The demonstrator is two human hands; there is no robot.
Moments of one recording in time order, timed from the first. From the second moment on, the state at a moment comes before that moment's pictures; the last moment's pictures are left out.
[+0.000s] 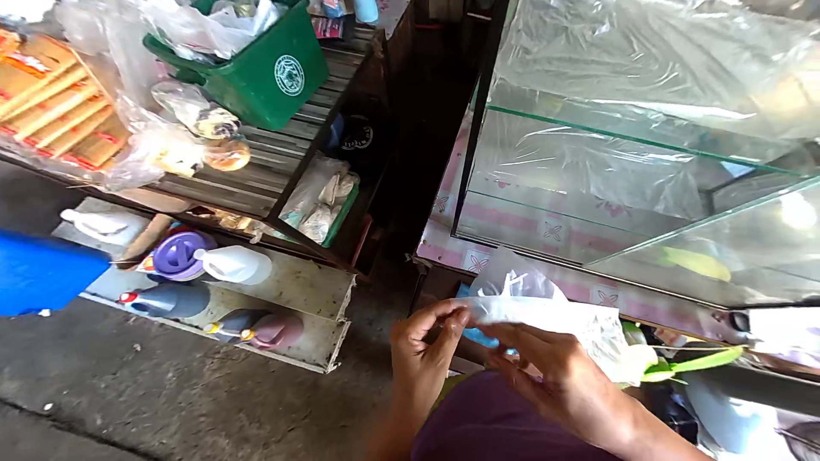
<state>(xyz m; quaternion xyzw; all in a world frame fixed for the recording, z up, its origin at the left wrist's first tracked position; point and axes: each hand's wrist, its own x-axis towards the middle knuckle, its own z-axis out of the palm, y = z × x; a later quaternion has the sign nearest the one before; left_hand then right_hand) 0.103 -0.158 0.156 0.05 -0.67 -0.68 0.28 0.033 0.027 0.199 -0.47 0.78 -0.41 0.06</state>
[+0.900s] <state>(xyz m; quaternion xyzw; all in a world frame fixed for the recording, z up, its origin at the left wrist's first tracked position) 0.096 -0.121 0.152 -0.06 -0.59 -0.78 0.17 0.030 0.035 0.190 -0.37 0.79 -0.47 -0.10</state>
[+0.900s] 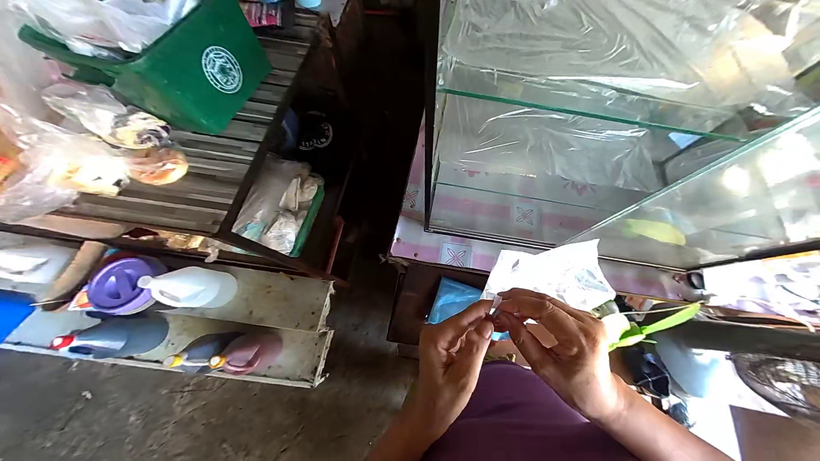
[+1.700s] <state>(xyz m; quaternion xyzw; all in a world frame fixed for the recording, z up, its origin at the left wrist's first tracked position) 0.085 -0.115 0.145 -0.04 -0.70 -0.67 0.25 0.024 0.038 0.180 -0.41 0.83 -0.30 -0.24</state>
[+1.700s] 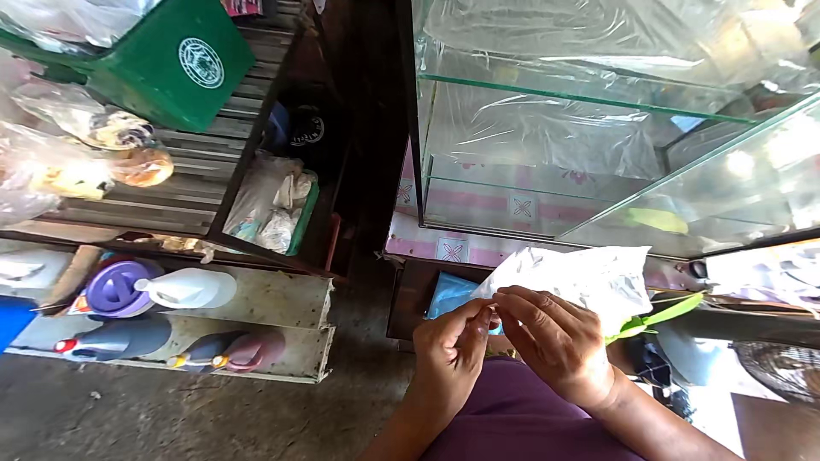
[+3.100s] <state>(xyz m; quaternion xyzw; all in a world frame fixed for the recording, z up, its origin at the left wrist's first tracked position) 0.077 -0.122 0.120 -0.04 -0.81 -0.49 0.32 0.024 0.033 0.167 -0.41 0.86 -0.25 -0.15</state>
